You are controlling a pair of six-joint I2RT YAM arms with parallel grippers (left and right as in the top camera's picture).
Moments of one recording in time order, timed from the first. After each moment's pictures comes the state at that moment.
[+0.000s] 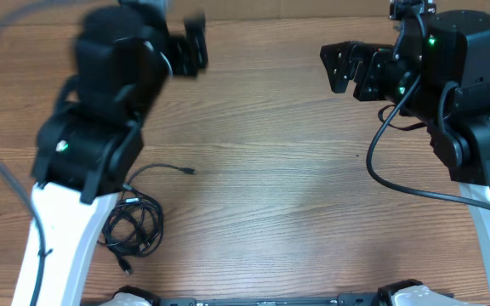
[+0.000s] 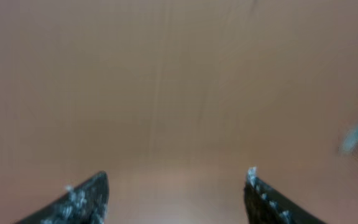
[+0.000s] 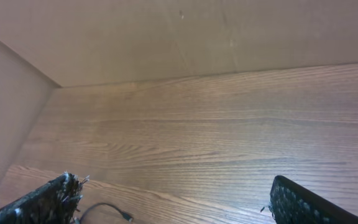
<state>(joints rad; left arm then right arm) -0.34 1.38 1.80 -0.61 -0.10 -0.19 0.26 1.38 1.79 -0.97 -0.18 0.33</state>
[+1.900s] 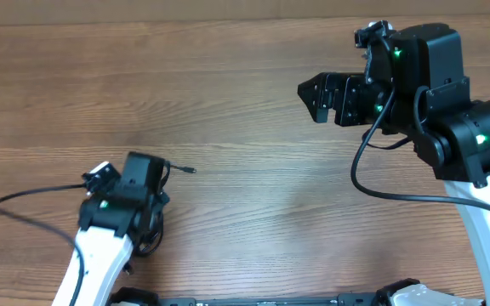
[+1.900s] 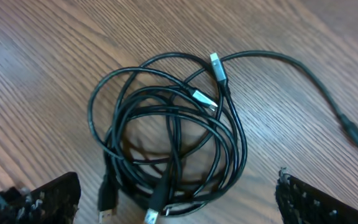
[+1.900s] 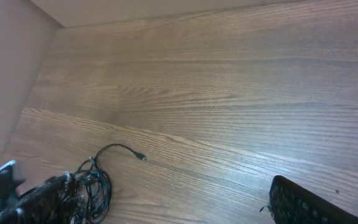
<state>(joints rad) -0.21 1.10 0.81 -1.07 -0.45 -0.93 0.34 1.40 1.79 -1.14 -0.24 0.33</state>
